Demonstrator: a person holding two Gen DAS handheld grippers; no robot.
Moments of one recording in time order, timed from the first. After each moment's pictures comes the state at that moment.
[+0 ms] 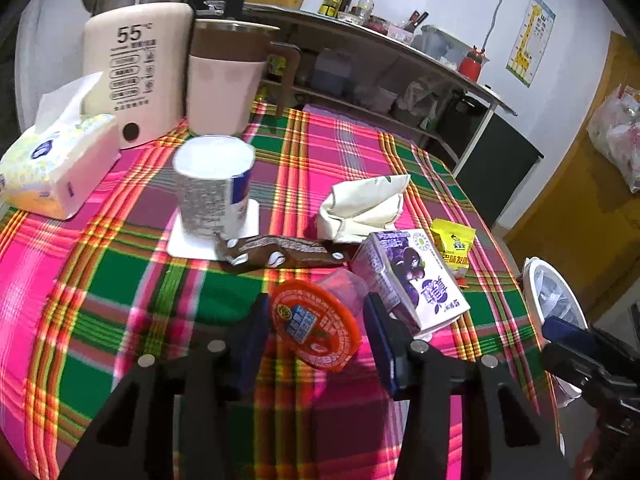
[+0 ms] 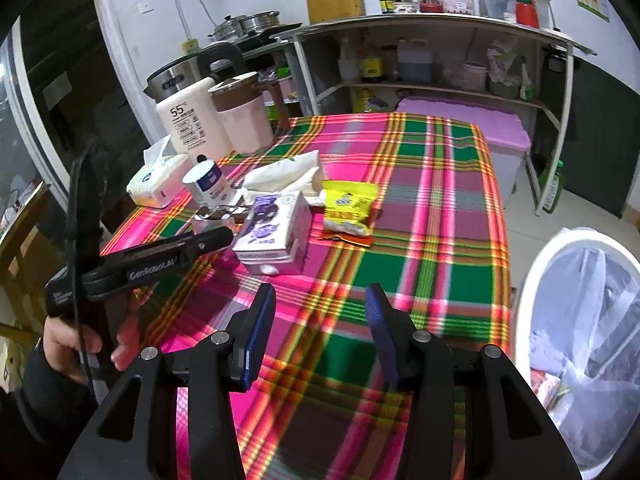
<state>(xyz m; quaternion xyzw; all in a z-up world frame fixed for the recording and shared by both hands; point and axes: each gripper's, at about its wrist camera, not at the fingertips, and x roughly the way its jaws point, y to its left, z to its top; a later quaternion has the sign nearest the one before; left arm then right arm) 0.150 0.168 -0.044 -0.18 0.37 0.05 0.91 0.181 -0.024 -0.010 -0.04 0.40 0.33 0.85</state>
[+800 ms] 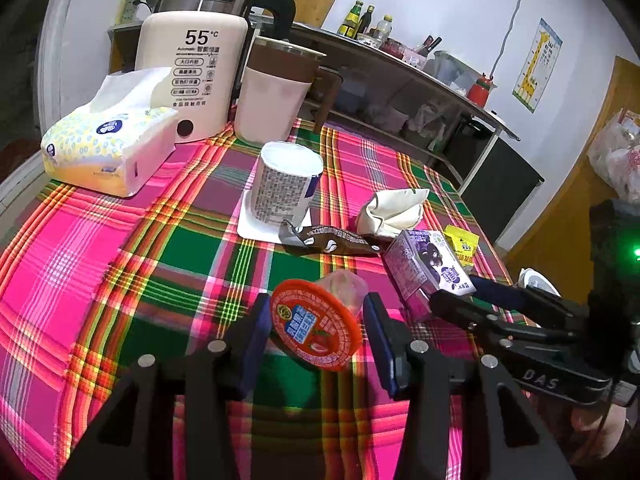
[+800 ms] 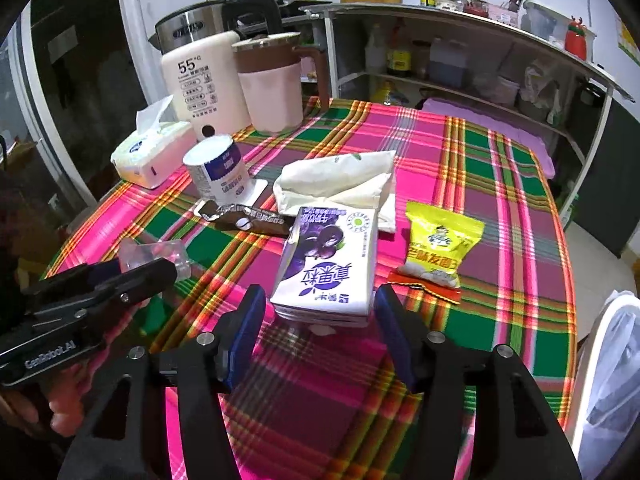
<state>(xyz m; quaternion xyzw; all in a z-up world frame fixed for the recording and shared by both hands) 0.106 0.195 -0.042 -0.20 0.34 0.07 0.92 0.201 0.068 -0.040 -0.12 0.40 0.32 0.85</state>
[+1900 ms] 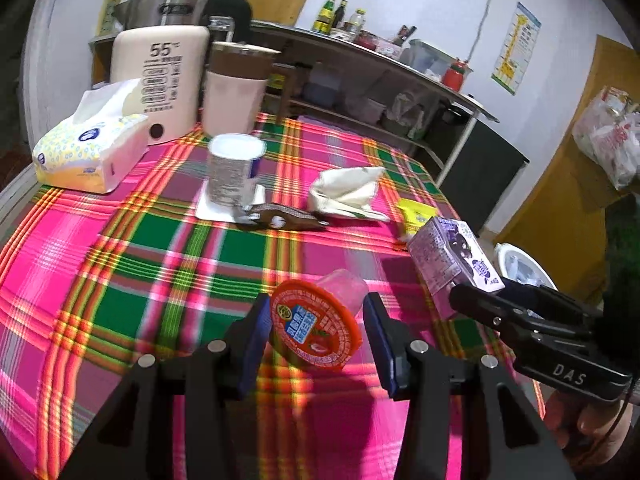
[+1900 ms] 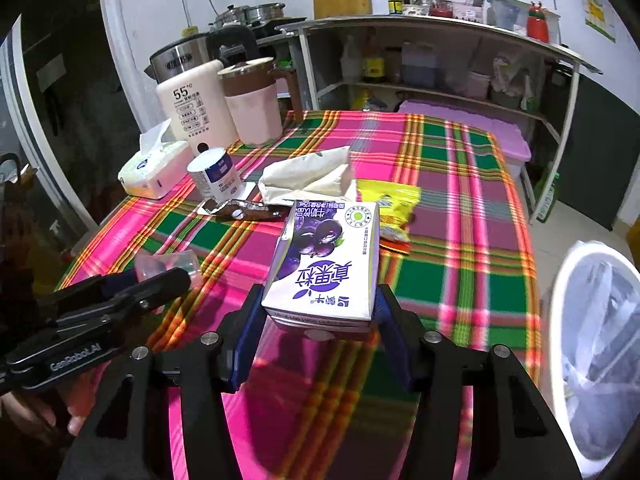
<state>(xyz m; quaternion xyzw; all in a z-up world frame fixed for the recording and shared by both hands) 0.093 0.152 -0.030 -0.18 0.35 0.04 0.92 0.163 0.005 -0.013 -0.07 0.39 0.30 0.87</state>
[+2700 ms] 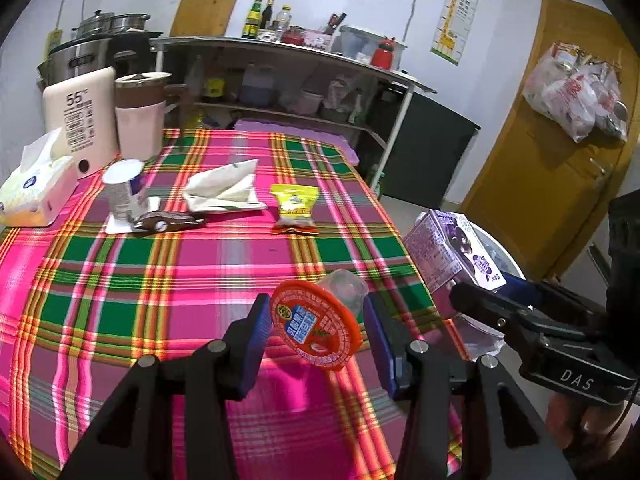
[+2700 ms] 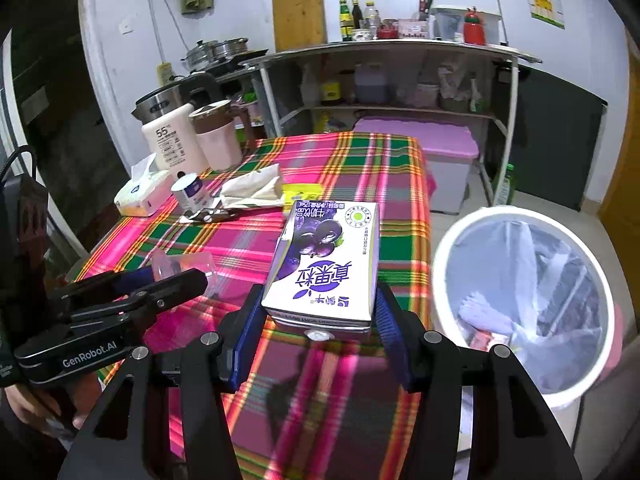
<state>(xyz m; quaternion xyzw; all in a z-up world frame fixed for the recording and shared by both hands) 0.091 0.057 0.001 -0.12 0.35 -0.03 0.93 0.123 -0.095 0.016 -0.03 0.37 0.25 0.90</state>
